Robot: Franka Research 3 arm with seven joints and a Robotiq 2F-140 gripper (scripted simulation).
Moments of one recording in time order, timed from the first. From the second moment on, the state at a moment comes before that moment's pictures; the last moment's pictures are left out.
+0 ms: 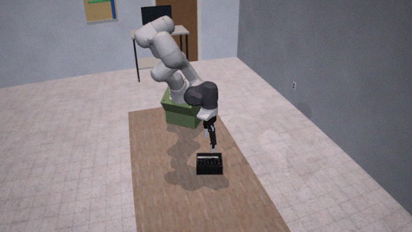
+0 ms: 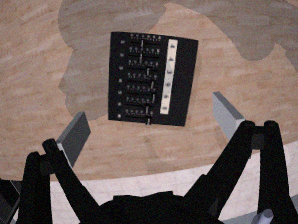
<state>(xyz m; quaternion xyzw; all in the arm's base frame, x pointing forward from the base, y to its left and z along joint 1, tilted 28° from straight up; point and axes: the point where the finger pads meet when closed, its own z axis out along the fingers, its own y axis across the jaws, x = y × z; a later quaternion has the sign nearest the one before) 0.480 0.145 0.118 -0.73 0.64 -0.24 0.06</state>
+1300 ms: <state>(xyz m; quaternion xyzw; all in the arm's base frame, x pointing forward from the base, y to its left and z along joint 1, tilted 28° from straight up) 0.557 0.117 0.099 -0.26 0.94 -0.11 0.17</state>
